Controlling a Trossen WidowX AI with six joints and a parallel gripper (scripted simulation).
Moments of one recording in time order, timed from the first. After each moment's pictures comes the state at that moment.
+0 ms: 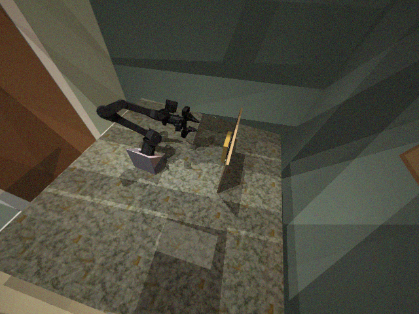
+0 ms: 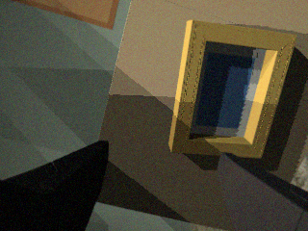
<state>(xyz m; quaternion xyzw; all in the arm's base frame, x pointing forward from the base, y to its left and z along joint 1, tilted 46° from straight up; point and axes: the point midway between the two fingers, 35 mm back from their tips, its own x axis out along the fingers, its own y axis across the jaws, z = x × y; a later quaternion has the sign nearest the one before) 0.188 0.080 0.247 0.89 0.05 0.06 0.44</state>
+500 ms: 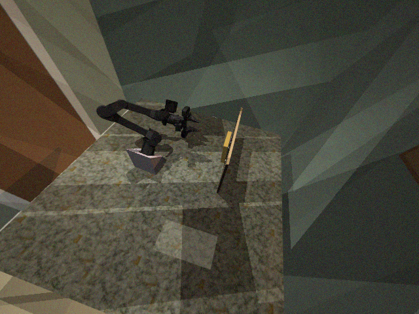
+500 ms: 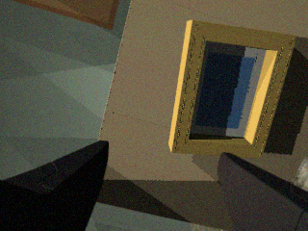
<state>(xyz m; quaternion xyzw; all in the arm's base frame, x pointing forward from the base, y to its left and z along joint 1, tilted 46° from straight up) 0.188 0.080 0.247 0.89 0.05 0.06 0.44</state>
